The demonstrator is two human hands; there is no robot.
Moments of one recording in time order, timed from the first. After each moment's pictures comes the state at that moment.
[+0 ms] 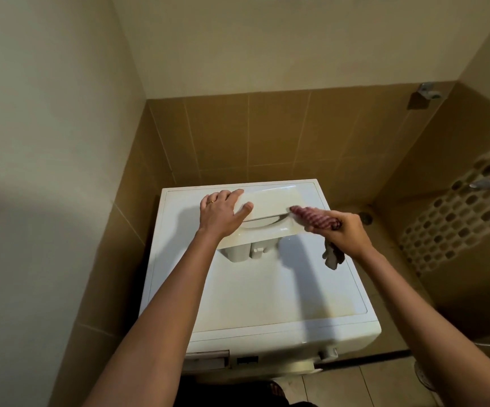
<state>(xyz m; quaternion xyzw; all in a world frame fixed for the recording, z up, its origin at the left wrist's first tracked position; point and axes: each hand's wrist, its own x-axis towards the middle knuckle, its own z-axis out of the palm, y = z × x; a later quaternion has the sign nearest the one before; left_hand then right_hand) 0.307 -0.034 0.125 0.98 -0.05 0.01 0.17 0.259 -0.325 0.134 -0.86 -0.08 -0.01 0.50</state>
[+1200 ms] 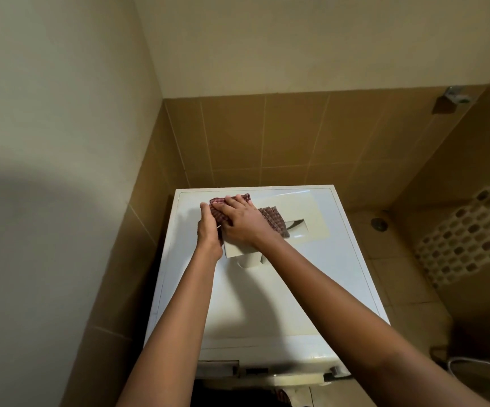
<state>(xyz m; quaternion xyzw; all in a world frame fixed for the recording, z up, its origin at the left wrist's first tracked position) 0.302 -0.007 0.114 0.52 0.33 -0.02 0.79 0.309 -0.104 0.149 -0.94 -0.24 0.10 0.21</state>
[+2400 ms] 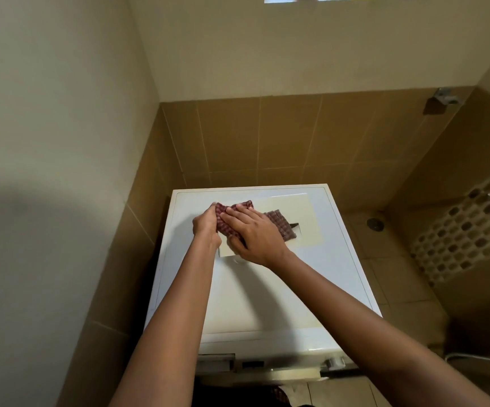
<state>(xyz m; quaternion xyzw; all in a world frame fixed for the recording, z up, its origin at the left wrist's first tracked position) 0.299 -0.017 0.134 0.53 0.42 -0.01 0.74 0.270 -0.150 0.125 -0.92 -0.33 -0.08 0.18</state>
